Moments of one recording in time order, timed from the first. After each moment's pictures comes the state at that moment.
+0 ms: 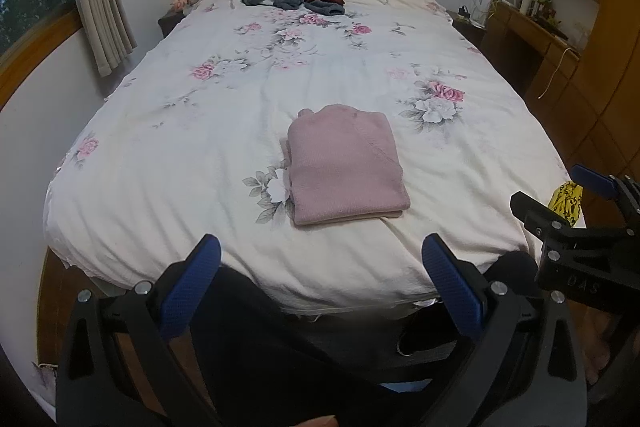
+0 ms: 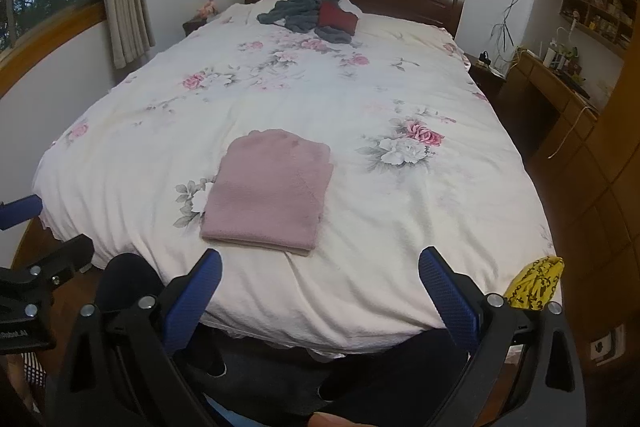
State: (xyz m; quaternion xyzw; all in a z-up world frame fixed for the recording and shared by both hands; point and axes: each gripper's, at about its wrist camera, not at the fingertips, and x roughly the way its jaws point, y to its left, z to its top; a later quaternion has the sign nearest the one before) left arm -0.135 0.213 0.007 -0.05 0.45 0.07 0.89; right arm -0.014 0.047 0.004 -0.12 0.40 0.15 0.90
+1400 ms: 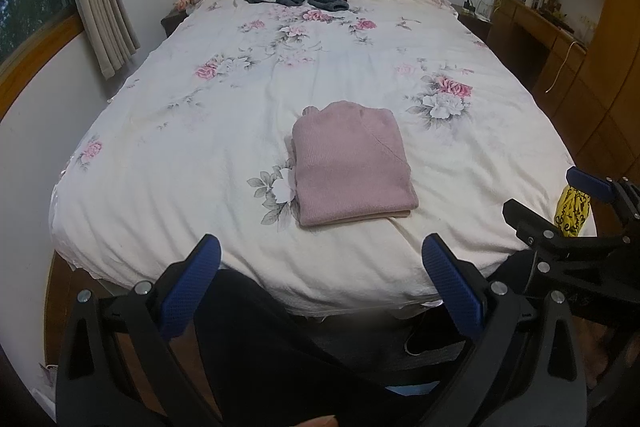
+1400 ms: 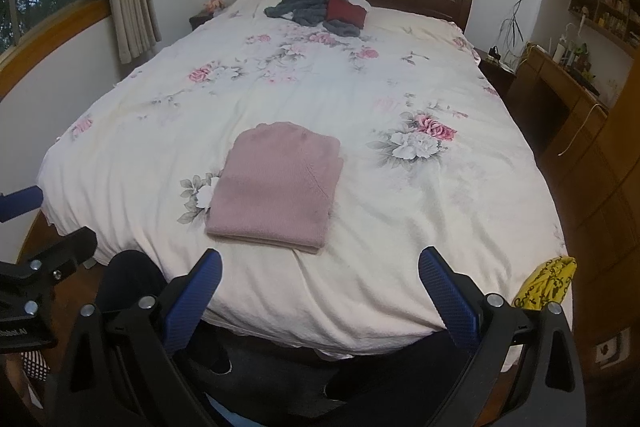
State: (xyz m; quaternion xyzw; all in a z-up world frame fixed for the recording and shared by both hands) left arm -0.126 0.214 0.001 -0.03 0.46 0.08 0.88; right arm 0.001 0.050 -0.012 -0.12 0.41 0.16 0.89
